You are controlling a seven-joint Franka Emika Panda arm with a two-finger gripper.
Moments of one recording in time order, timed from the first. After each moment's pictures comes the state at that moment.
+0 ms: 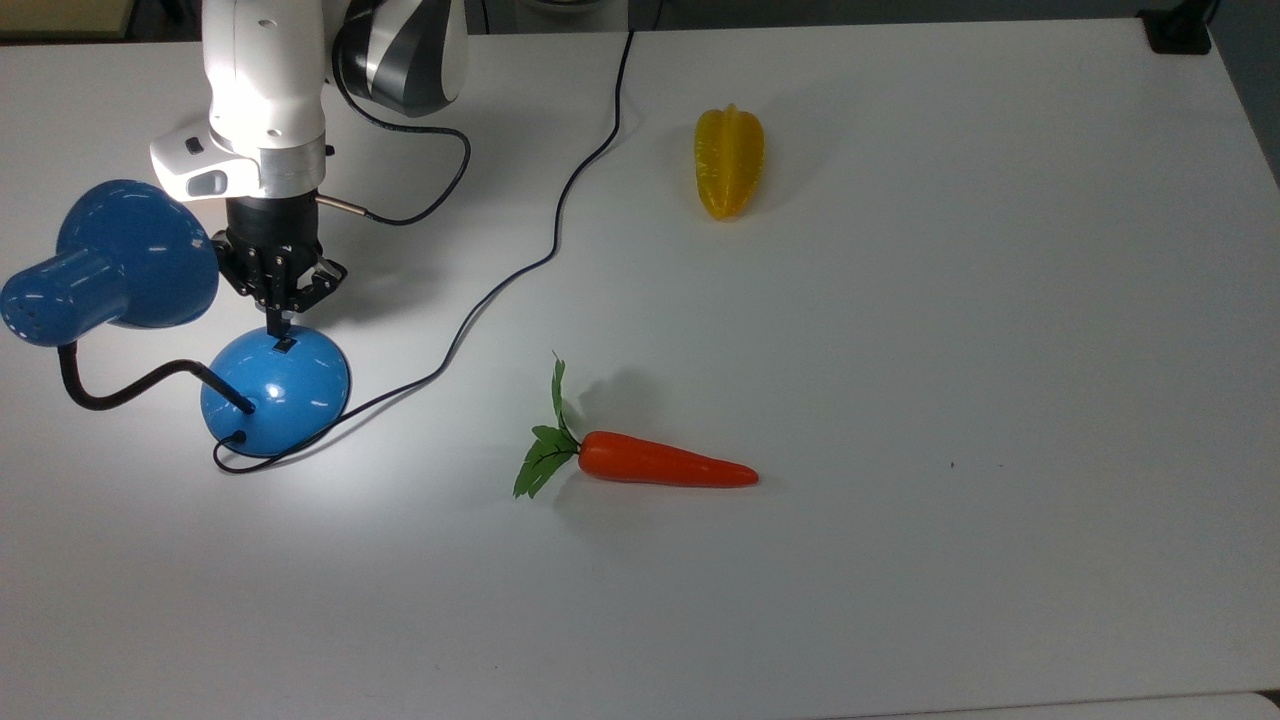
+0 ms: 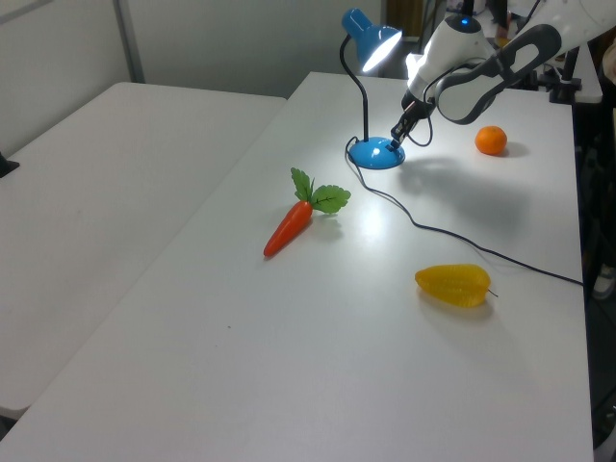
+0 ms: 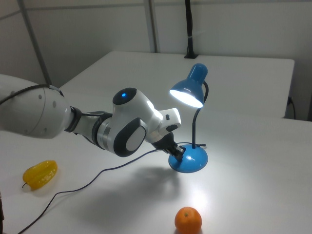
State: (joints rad) arm -0.14 0.40 -0.13 -1.95 -0.09 2.81 -0.02
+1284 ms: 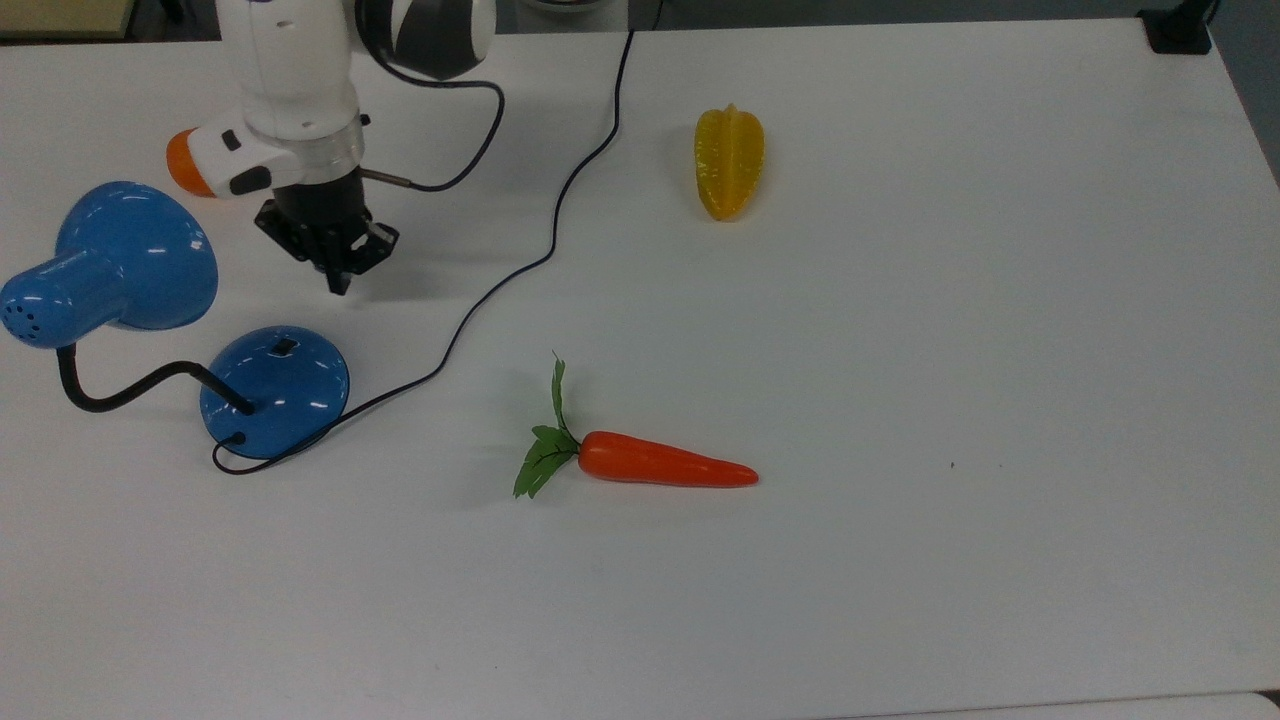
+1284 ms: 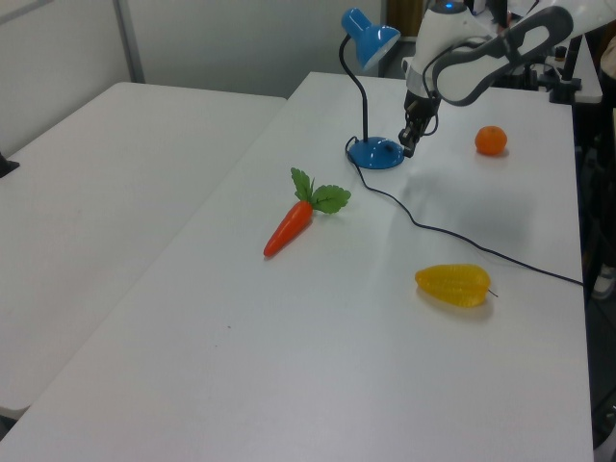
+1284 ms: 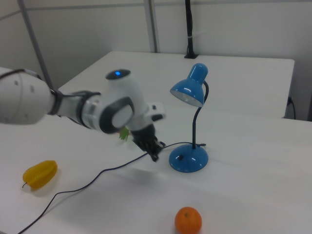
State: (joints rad) arm -0.12 0.29 -0.08 -1.93 -0.09 2.42 -0.02
